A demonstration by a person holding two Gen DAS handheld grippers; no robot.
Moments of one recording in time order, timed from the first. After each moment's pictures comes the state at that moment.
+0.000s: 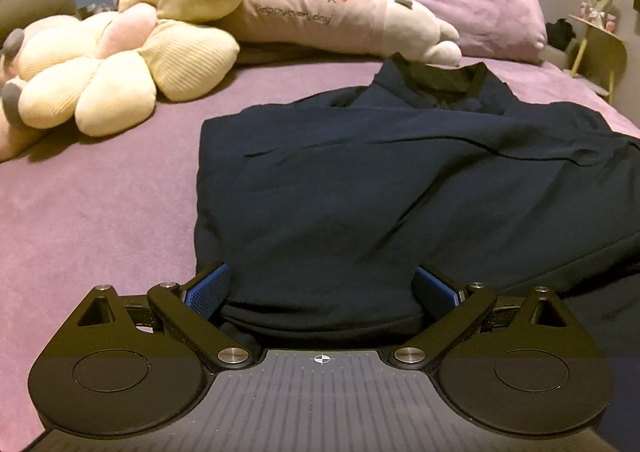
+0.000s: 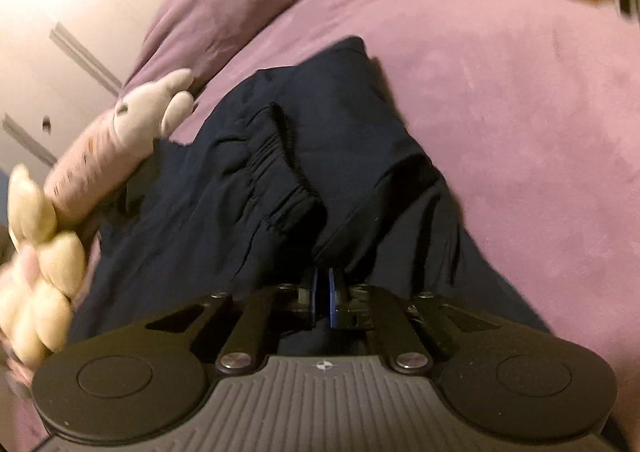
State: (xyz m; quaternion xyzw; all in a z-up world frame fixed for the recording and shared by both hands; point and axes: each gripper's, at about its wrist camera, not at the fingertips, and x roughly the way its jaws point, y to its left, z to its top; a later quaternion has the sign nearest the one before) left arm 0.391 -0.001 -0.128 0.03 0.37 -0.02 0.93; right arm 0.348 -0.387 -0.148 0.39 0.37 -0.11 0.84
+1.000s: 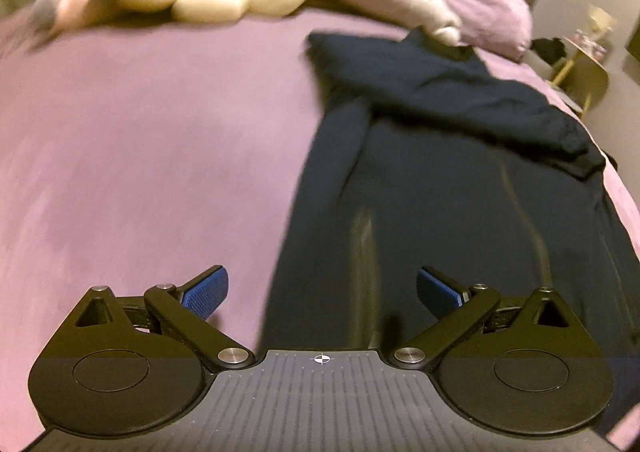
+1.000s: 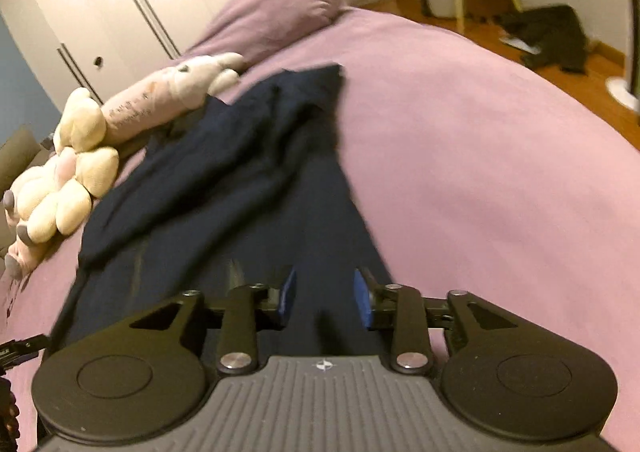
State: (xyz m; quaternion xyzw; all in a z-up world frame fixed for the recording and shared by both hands) left arm 0.166 0.140 -0.095 -0.09 0.44 -0.04 0.89; right arm 0.096 -0.398 -0.095 0.25 0.38 -0.07 0.89
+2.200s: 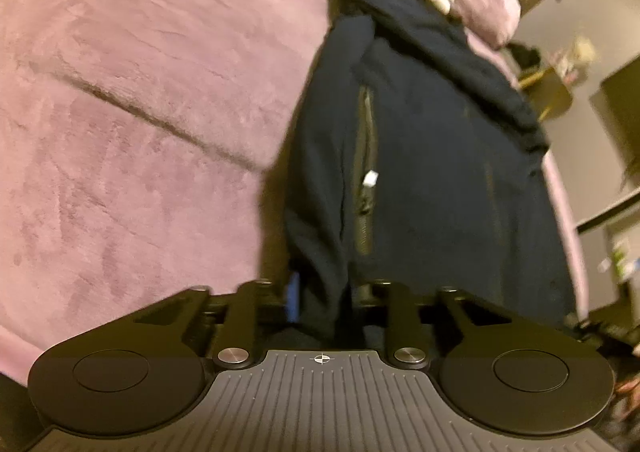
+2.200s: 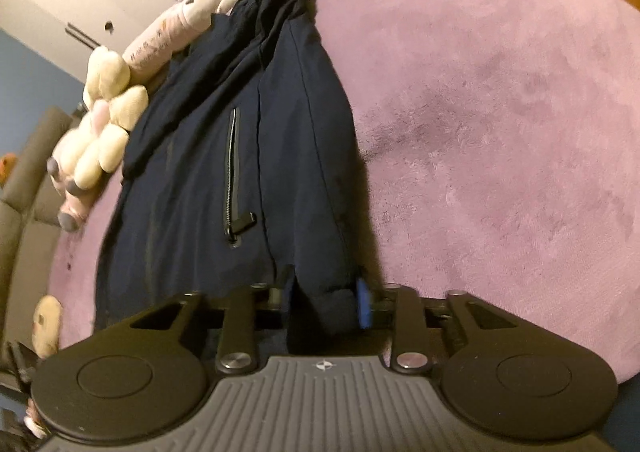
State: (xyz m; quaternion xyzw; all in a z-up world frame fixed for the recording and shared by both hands) left arm 0.099 0.193 -0.110 -0.24 0.50 -0.13 0.82; right arm 0.029 -0.408 -0.126 0.33 0.46 0.03 0.83
